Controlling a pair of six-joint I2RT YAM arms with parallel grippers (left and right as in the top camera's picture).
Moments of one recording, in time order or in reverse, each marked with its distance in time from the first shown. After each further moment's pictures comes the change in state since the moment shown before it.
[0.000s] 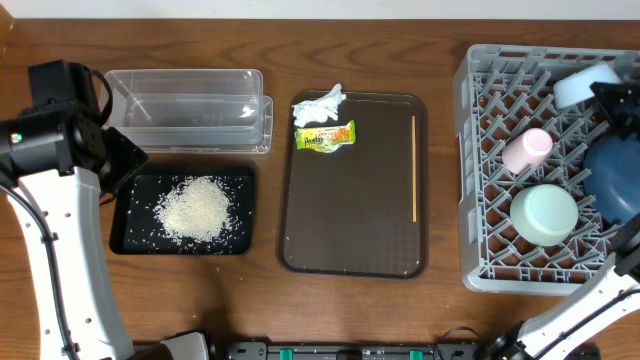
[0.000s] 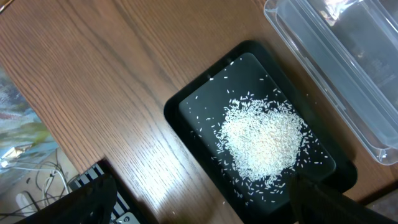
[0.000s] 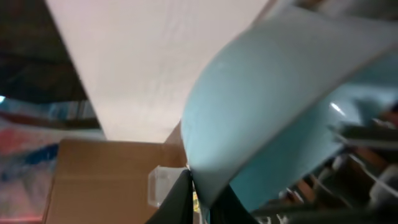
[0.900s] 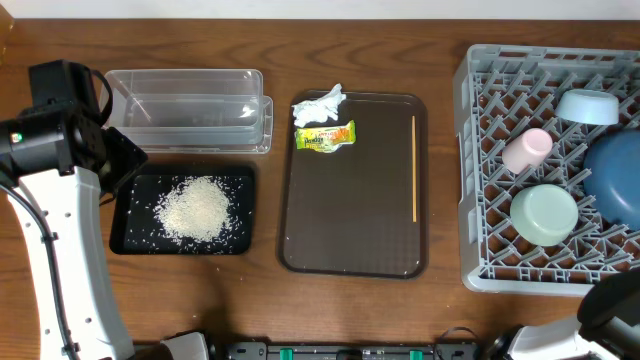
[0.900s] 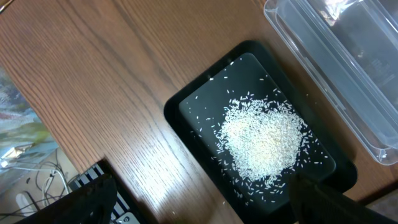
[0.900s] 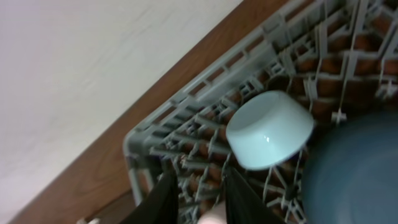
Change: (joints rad) left arm 0.000 0.000 0.000 0.000 0.000 0.000; right arm 0.105 -0.482 -0.004 -0.234 0.842 -0.062
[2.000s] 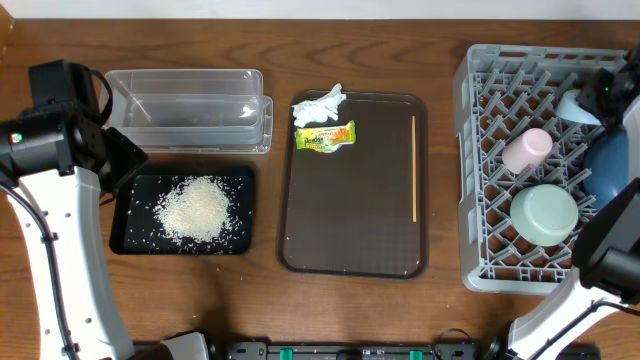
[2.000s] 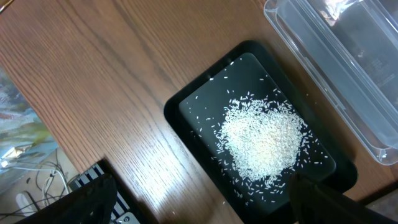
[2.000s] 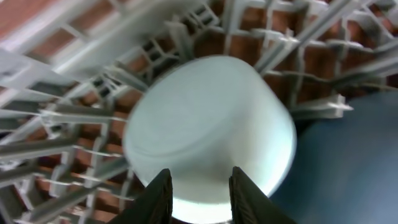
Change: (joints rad) left arm 0.000 0.000 0.000 0.000 0.000 0.000; right arm 0.196 0.289 0.000 0.018 0.514 -0.057
